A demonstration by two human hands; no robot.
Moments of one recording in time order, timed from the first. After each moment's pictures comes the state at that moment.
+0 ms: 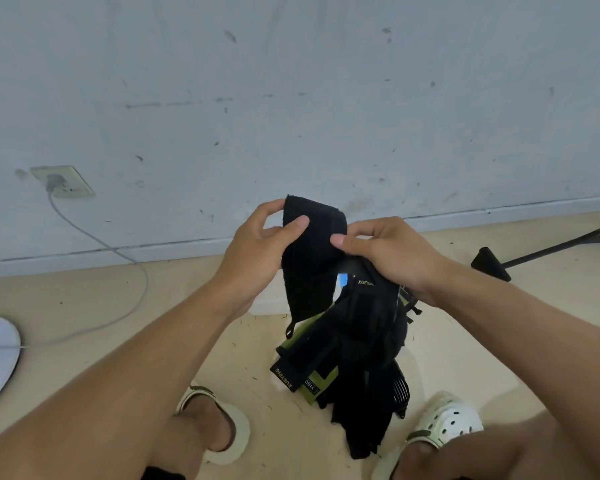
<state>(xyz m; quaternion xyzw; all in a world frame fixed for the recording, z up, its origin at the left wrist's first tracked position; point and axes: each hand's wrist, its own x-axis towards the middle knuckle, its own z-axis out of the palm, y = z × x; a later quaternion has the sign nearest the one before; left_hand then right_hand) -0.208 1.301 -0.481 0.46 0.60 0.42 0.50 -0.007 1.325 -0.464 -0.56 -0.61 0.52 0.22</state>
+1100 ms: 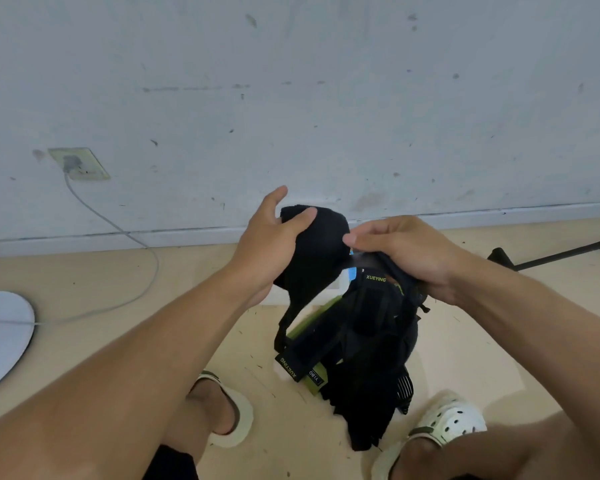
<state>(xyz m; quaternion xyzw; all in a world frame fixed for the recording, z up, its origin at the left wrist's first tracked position) -0.206 1.303 -0.485 0.40 0.64 0.42 0.50 -0.011 1.318 -0.450 -0.56 -0.53 0.61 0.20</state>
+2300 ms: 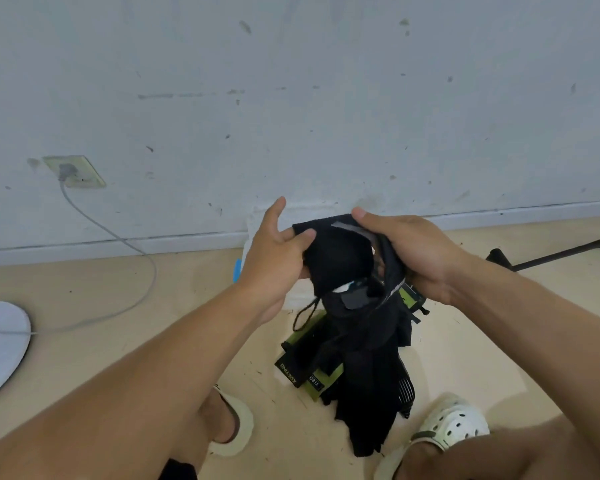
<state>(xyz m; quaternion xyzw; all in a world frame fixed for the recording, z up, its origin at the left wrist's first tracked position) -0.190 1.296 -0.487 0.34 0.59 0.47 0.56 -0.009 1.328 -0.462 -0.54 -0.45 0.65 0.30</state>
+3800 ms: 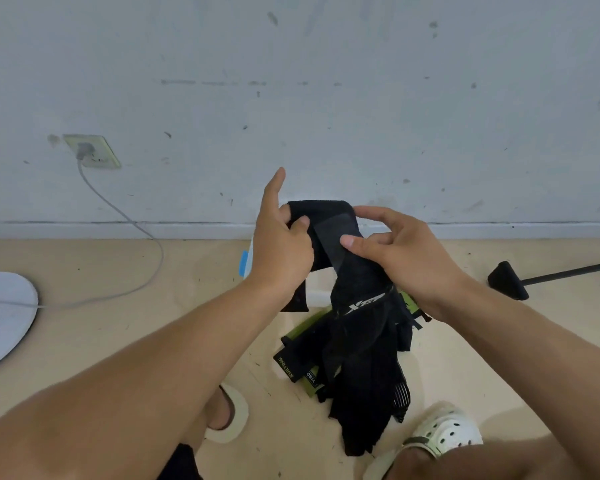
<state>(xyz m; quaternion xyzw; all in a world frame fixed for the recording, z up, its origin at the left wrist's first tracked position) -0.187 1.294 -0.488 0.38 0.65 0.52 0.41 -0.022 1.316 -0.469 -0.55 -0.57 0.54 0.28</state>
